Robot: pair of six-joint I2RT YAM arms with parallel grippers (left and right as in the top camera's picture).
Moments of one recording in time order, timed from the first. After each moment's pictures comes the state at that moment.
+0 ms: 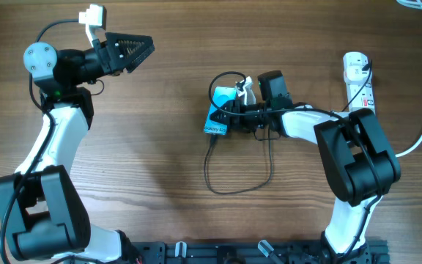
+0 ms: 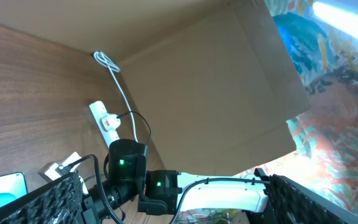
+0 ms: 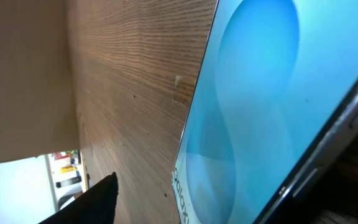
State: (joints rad) left arm 0.17 1.67 1.03 0.90 1.40 -1.34; right arm 0.35 2.03 0.98 0.11 -0.85 0.62
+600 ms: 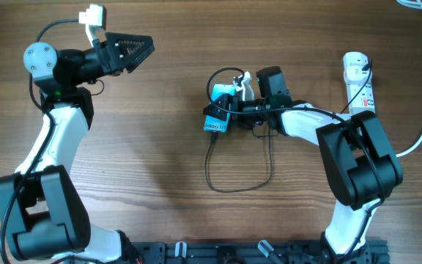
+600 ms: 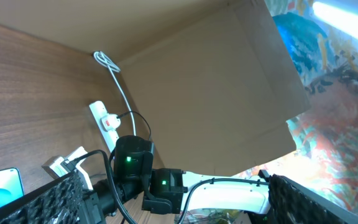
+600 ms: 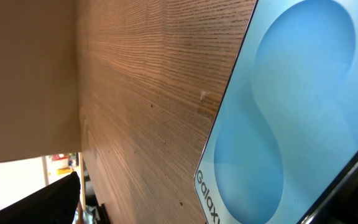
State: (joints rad) left arm 0.17 1.67 1.03 0.90 1.40 -1.34; right arm 0.35 2.00 1.00 0.11 -0.83 0.62
